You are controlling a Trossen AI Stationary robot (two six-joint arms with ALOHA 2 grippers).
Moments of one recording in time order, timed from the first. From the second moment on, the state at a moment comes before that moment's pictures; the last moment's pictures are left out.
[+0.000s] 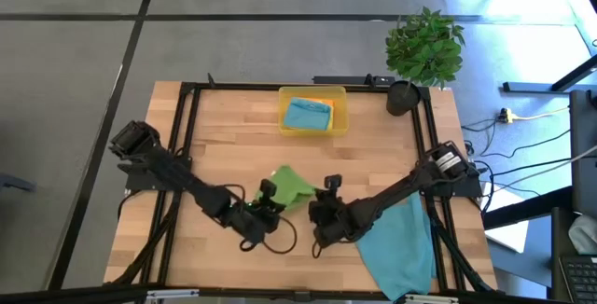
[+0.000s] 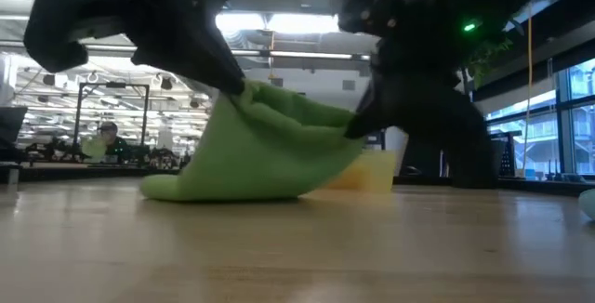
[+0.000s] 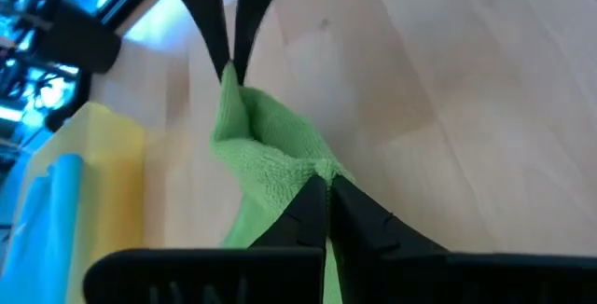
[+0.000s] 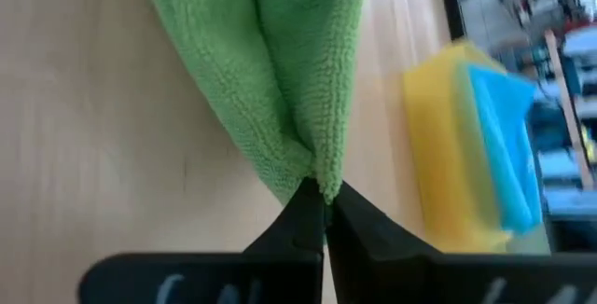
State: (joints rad) left arm -0.56 1.67 0.97 -0.20 -0.67 0.11; right arm 0.50 2.01 1.29 -0.57 0.90 0.25
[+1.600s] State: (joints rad) left arm -0.98 1.67 0.70 0.14 -0.59 -0.31; right arm 0.54 2.13 1.38 0.03 0.47 0.36
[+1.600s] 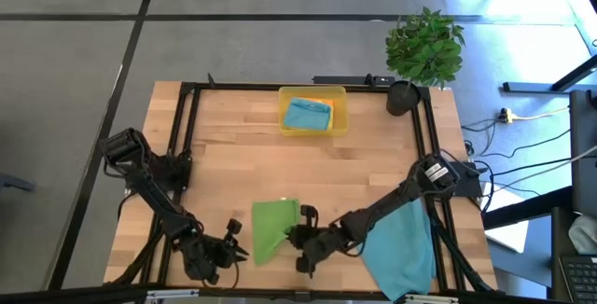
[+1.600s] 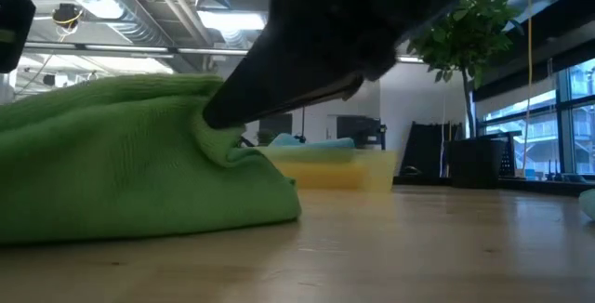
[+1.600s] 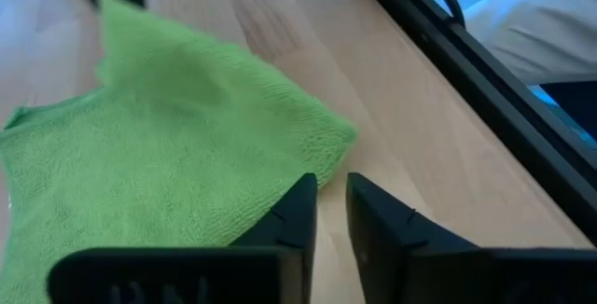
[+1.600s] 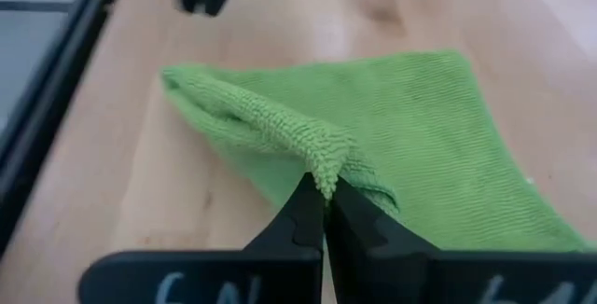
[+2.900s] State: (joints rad) left arm -0.97 1.94 0.87 0.24 -0.90 -0.44; right arm 0.44 2.13 1.38 0.01 0.42 0.49
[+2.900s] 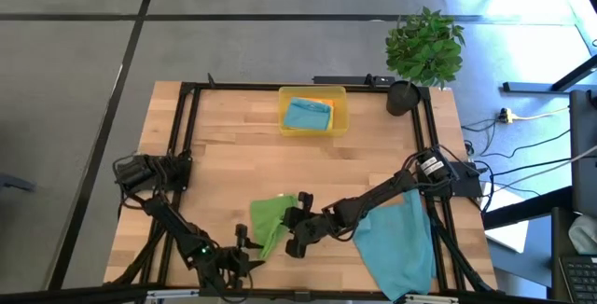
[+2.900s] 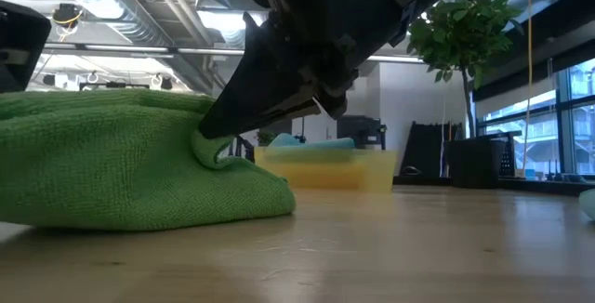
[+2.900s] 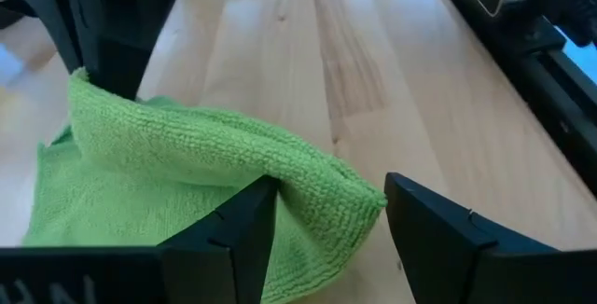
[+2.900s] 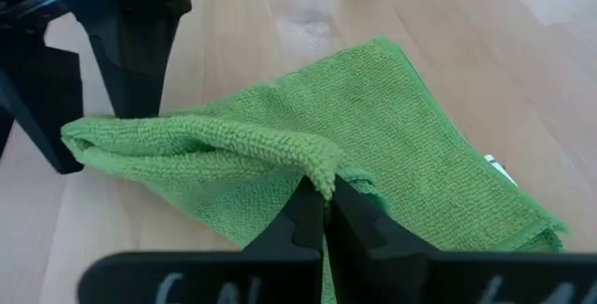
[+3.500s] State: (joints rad) left arm -1.03 1.94 0.87 0.20 -1.03 -0.44; right arm 0.48 2.13 1.38 -0.06 0.34 0.55
